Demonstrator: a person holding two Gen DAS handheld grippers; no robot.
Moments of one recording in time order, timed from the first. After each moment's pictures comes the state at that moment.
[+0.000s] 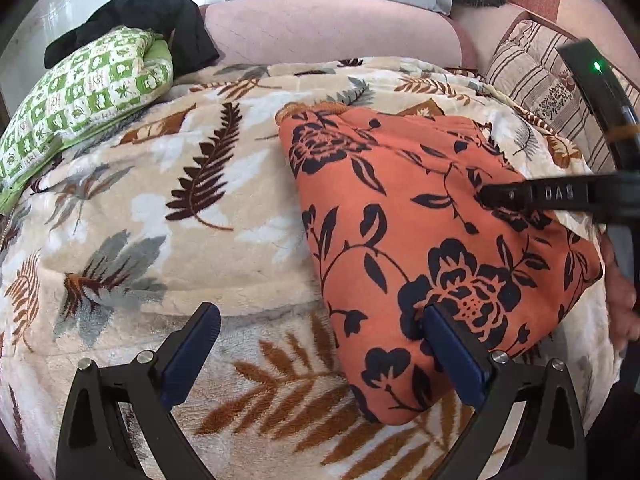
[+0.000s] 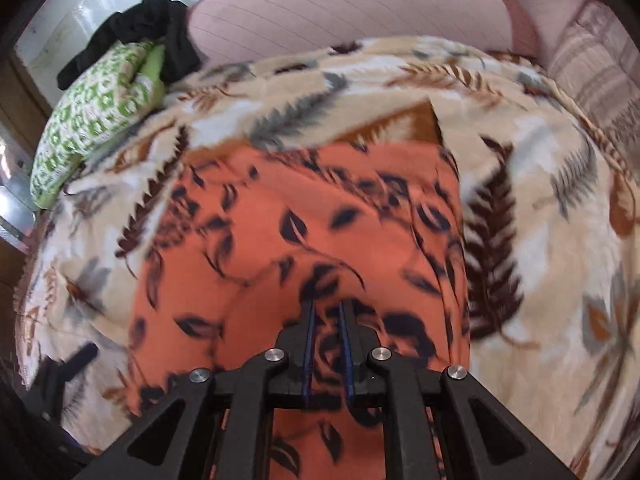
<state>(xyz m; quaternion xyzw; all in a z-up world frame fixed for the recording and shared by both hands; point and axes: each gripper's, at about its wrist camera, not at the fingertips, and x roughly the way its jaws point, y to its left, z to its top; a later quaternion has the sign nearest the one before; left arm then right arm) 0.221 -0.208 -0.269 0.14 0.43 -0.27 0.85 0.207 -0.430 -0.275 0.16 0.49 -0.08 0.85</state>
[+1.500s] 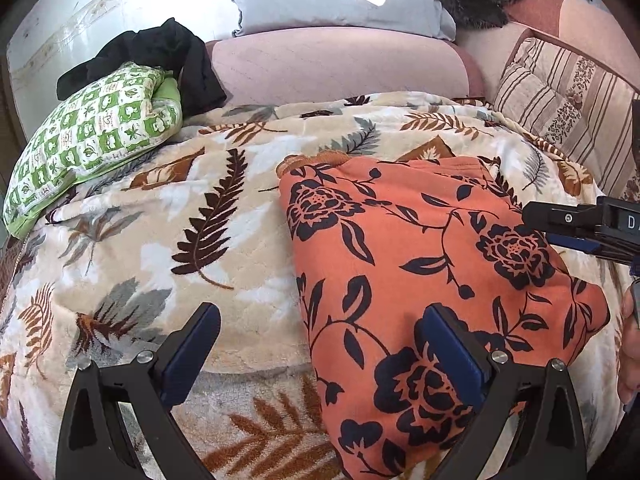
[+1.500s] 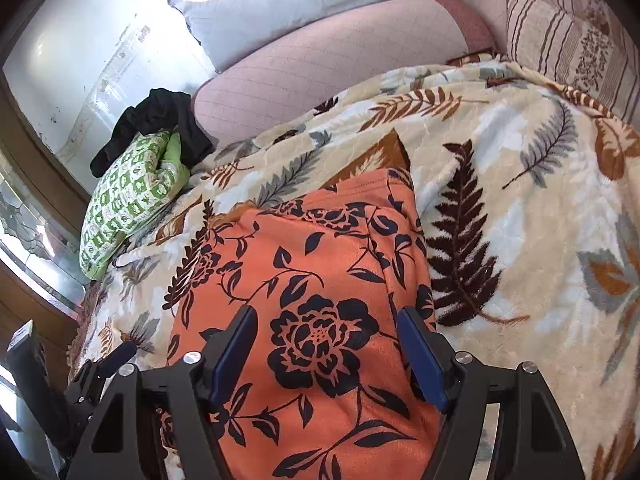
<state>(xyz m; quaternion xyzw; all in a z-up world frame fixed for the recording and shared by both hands) 0.230 -0.232 -0.254 0.14 0.38 -0.25 0.88 0.154 -0.476 -0.264 0.28 0.37 -0.06 0.88</state>
